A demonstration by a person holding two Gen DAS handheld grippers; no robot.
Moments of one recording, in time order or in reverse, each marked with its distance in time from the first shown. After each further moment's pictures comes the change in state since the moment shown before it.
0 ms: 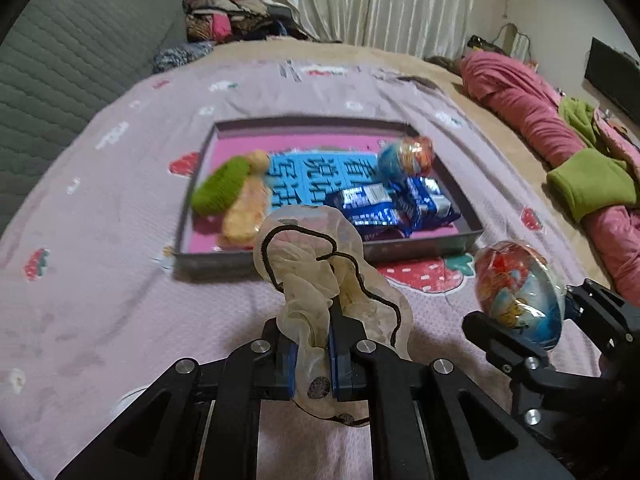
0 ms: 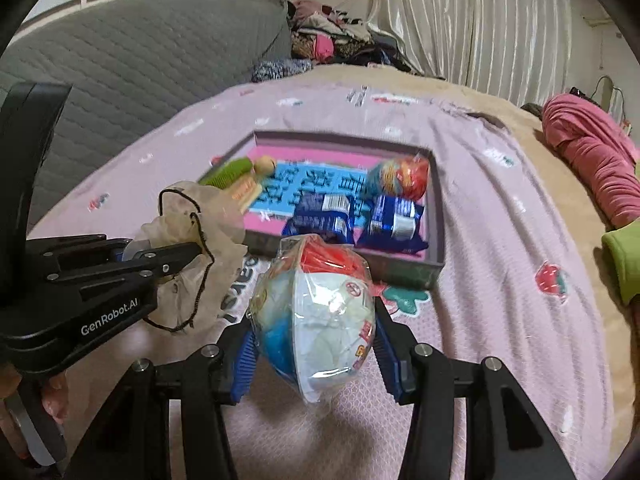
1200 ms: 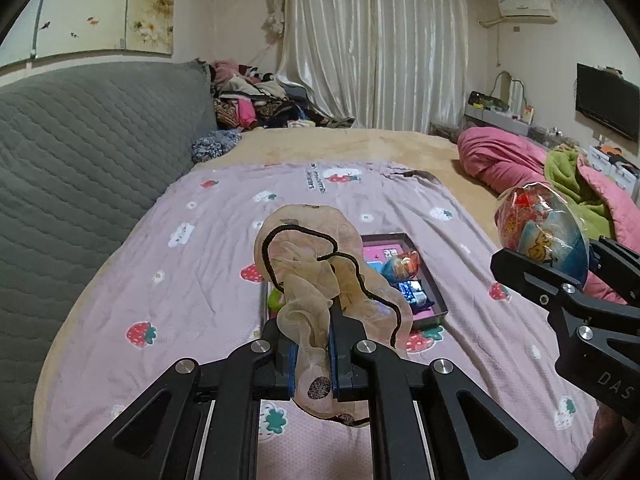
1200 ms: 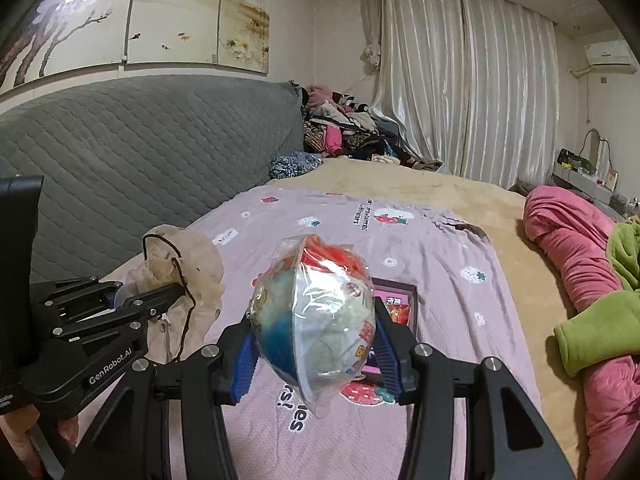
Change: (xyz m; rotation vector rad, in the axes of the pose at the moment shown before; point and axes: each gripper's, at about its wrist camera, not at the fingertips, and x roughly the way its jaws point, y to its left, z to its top) left arm -0.190 0.013 0.042 0.037 -0.259 0.082; right arm -0.160 0.038 0.085 -0.041 -0.281 -0.004
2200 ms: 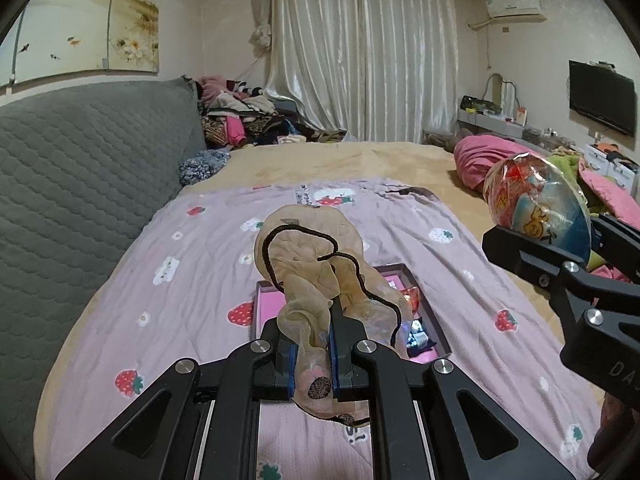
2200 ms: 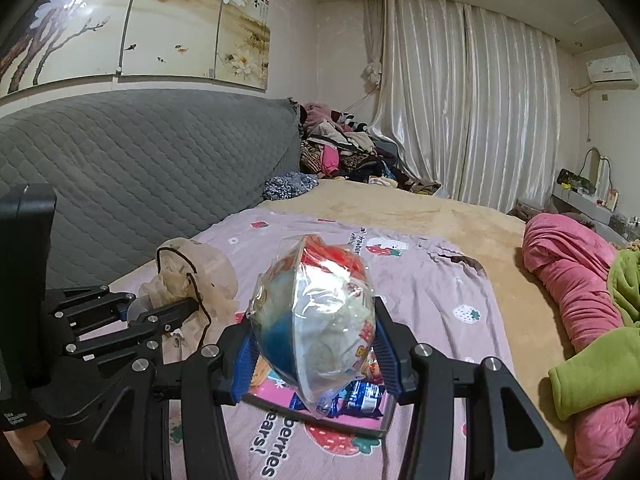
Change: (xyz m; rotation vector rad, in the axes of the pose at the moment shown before) left arm 0.056 -0.019 0.052 0.040 -0.041 -0.012; right arm 0.036 -0.032 0.042 -0.026 -0.067 -0.011
